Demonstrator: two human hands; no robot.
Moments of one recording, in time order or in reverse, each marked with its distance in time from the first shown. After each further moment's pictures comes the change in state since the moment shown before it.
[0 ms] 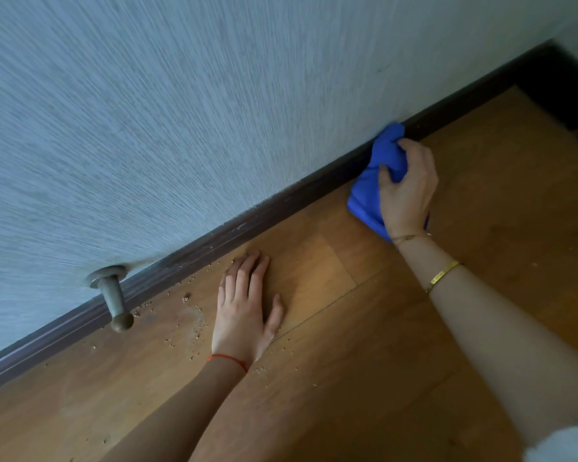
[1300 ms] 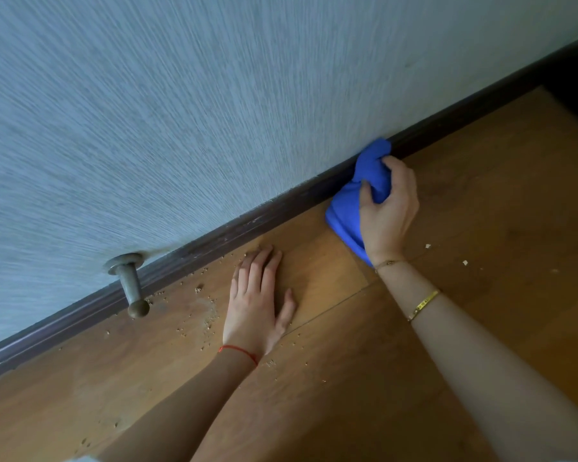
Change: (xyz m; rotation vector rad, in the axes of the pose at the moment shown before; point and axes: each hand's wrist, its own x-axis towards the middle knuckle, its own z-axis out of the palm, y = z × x) left_hand 0.001 0.001 -0.003 -0.014 -0.004 -0.002; right_hand -0.046 -0.036 0.020 0.105 0.031 0.002
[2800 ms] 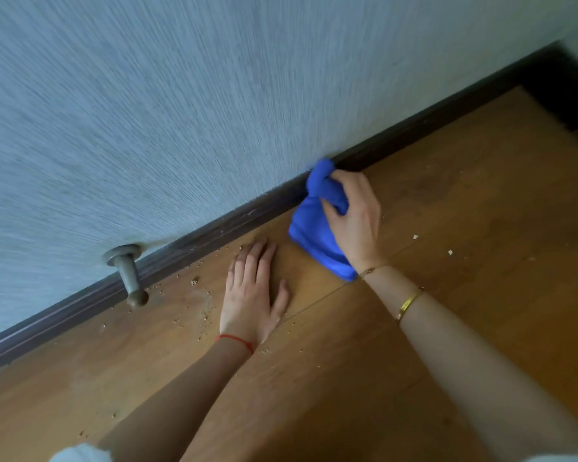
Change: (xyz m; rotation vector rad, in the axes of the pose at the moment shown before) left_hand -0.001 0.001 0.000 -0.038 0.039 0.016; right_hand -0.025 -0.017 -0.002 0.002 -0.233 -0.218
